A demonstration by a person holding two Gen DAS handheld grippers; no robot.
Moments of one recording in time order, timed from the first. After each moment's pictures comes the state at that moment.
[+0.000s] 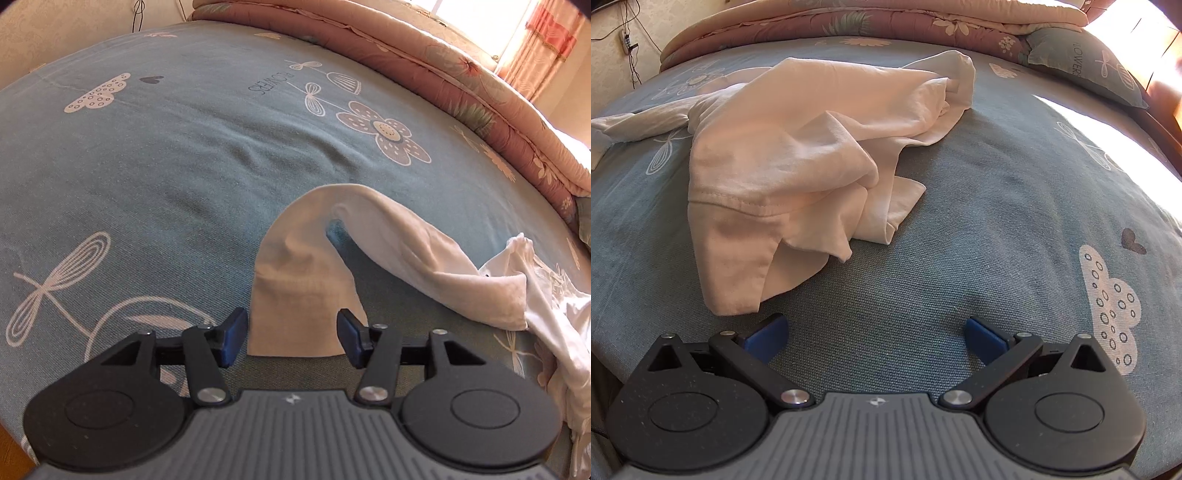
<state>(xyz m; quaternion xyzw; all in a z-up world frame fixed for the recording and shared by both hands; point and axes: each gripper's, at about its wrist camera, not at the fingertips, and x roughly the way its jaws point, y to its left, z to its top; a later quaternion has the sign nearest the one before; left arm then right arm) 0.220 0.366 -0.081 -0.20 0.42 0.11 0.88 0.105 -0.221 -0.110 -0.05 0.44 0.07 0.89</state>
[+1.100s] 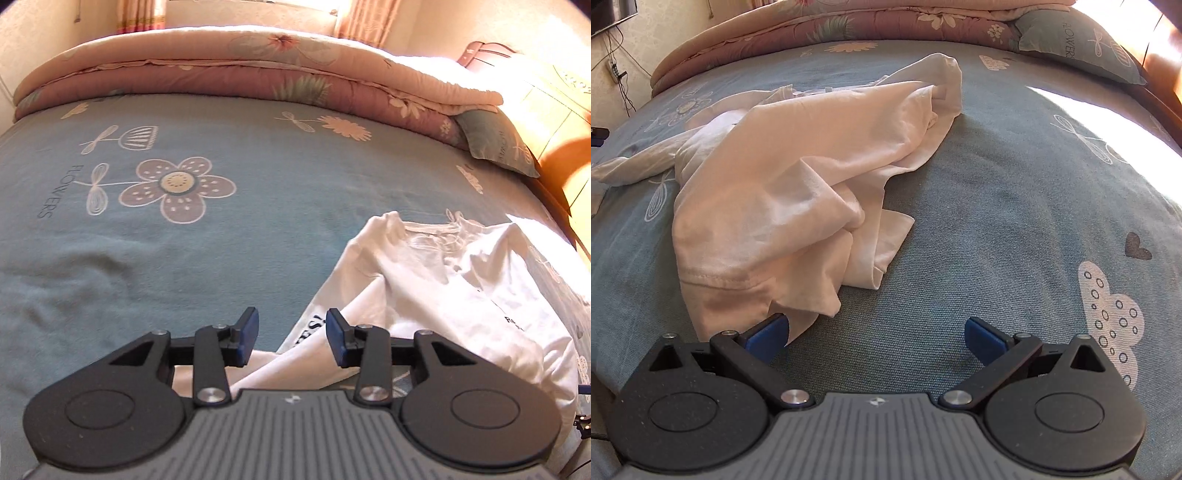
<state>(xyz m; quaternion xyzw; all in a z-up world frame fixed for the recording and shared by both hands) 0.343 0.216 -0.017 -0.04 0.41 -0.12 0.90 0.137 -0.237 -0.089 0.02 0.46 0.08 0.88</state>
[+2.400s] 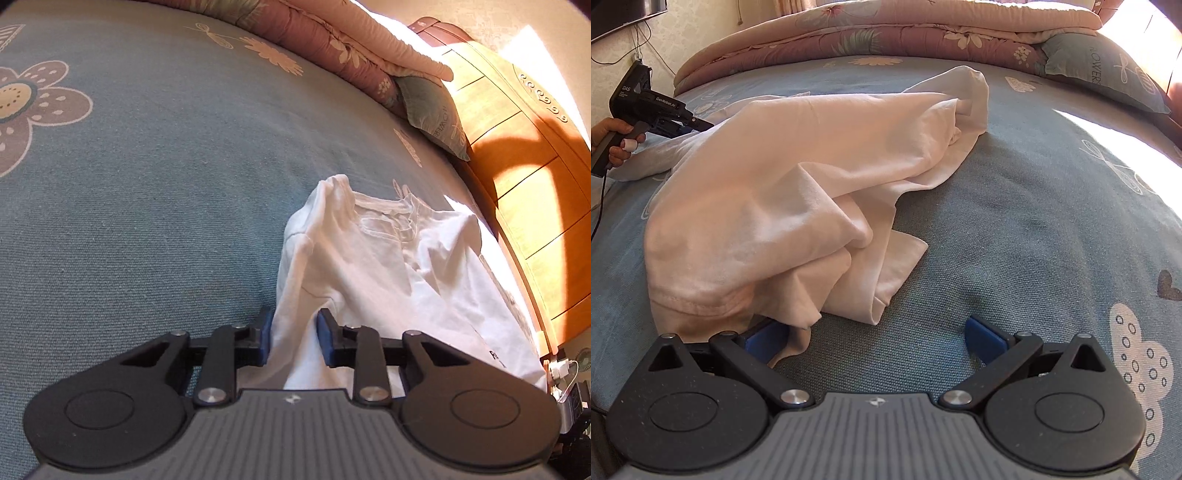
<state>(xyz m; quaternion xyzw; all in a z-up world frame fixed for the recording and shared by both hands) 0.462 0.208 -0.122 -0.16 0.48 -0.28 0.82 0.153 -0.236 -0.112 -0.01 0.42 0.12 0.90</state>
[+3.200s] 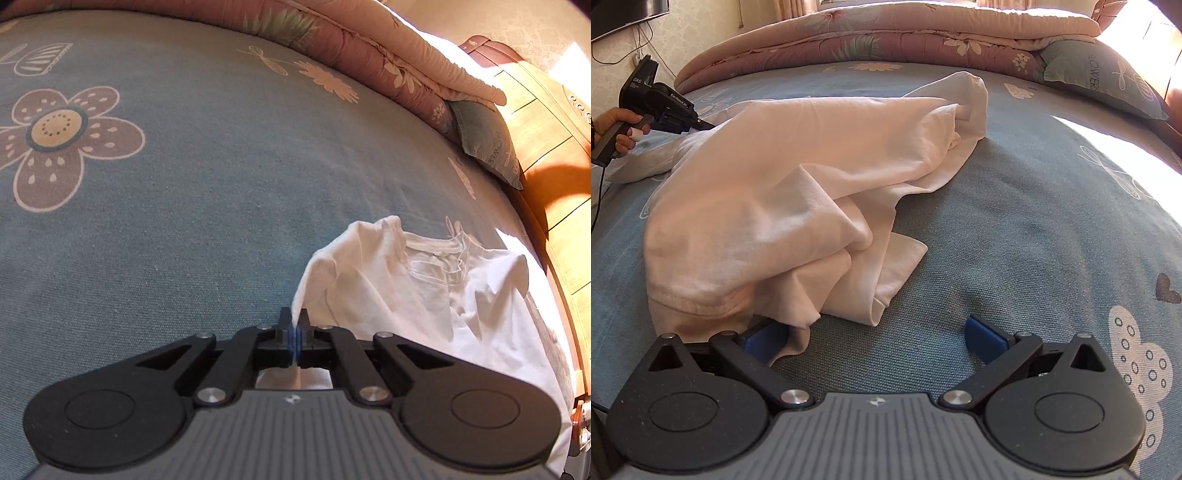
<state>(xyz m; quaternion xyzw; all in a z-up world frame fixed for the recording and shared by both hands) 0.486 0.209 -0.096 -0.14 0.47 -0.16 0.86 0.152 -0.234 -0.114 -0.02 0.41 0.11 0.91</state>
